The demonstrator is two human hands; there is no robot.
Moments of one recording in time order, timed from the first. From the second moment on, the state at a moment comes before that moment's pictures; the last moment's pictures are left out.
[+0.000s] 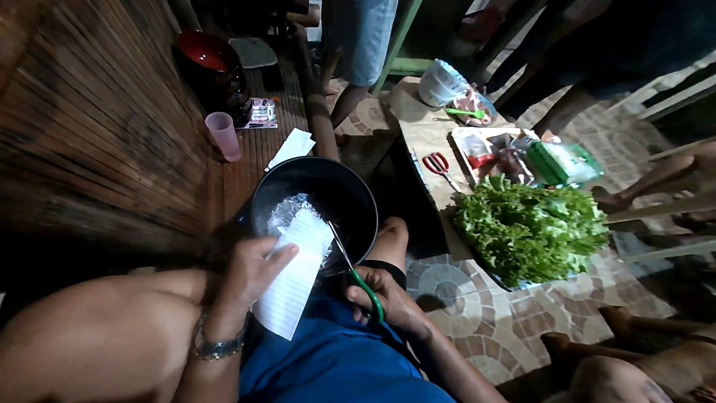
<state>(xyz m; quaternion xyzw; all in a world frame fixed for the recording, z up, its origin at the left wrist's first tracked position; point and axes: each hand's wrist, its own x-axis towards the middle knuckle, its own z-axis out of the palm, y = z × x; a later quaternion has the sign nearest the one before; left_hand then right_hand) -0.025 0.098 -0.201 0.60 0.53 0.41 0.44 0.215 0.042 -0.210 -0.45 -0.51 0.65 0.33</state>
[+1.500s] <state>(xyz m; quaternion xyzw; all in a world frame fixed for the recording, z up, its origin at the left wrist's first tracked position) -0.023 0.099 -0.205 0.61 0.53 0.40 0.43 0.211 0.046 -0.206 -0.46 -0.53 0.64 0.31</state>
